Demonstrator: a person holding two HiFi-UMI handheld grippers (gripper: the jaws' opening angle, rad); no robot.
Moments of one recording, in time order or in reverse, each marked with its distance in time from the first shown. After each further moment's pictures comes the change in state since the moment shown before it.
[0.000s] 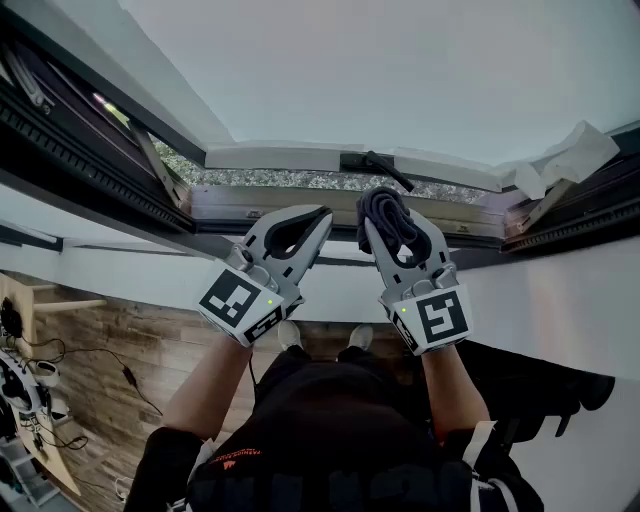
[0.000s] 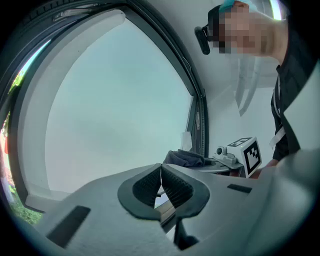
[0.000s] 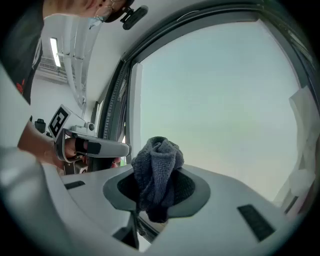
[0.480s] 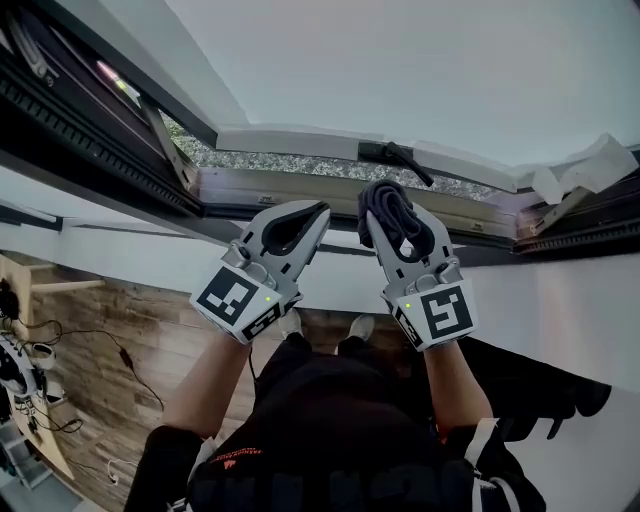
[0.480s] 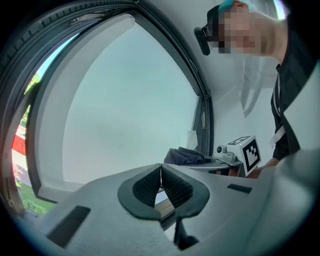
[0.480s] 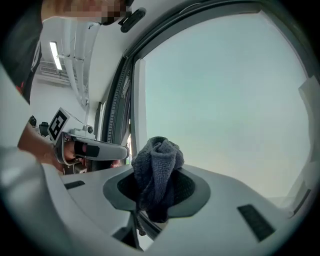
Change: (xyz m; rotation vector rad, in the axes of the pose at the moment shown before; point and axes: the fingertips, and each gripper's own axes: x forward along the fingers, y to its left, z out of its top) left arm -0.027 0.023 -0.015 -0.031 0.007 0.056; right arm 0.022 0.022 -0.009 0.020 0.017 0.050
